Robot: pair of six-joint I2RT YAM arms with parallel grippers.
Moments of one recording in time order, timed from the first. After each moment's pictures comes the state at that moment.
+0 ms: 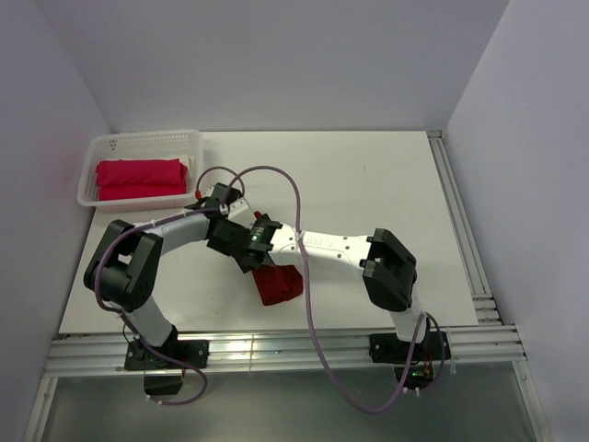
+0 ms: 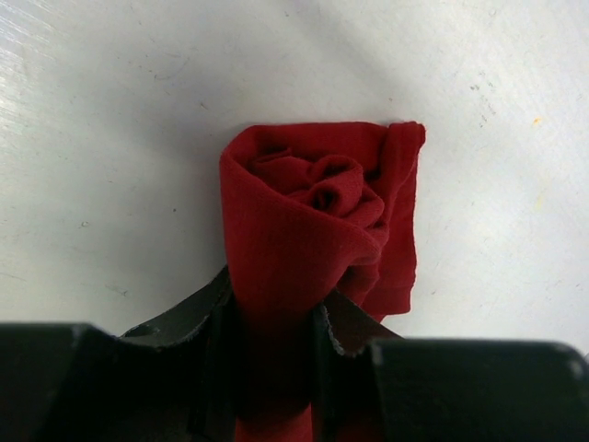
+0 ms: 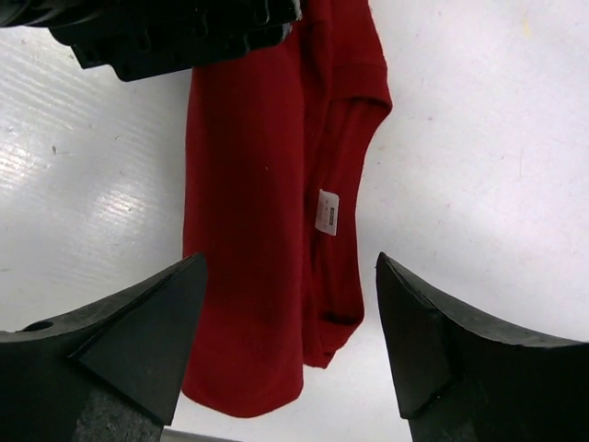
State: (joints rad) left arm -0.45 1.69 0.93 -0.24 -0.06 -1.11; right arm 1.19 1.98 1.68 -0.92 0.58 0.56
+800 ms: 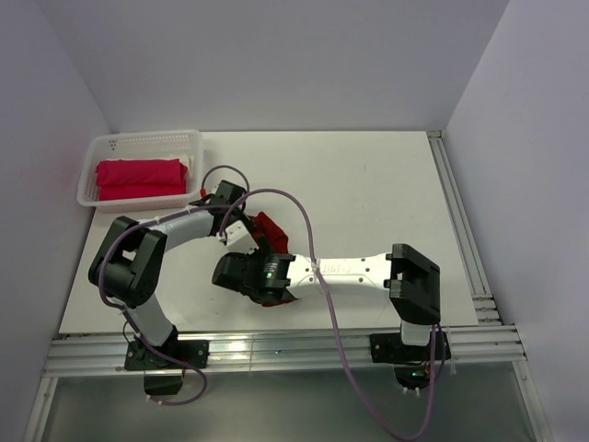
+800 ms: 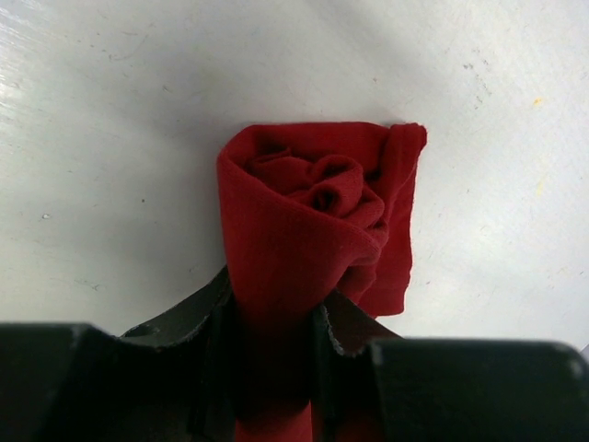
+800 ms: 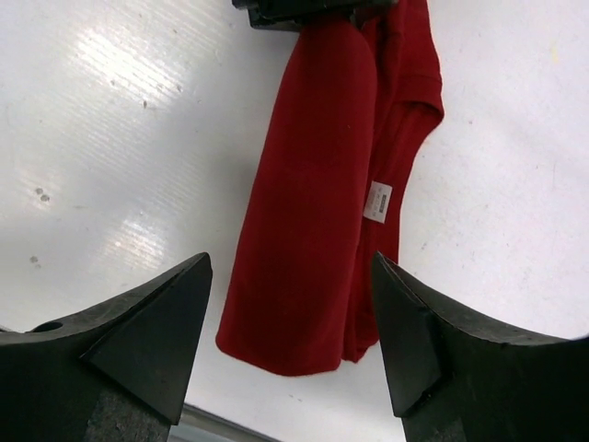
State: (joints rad) left arm -0.47 1.72 0.97 -0.28 -0.03 -1.11; right arm 1.34 1.80 1.40 -0.65 0.70 0.55
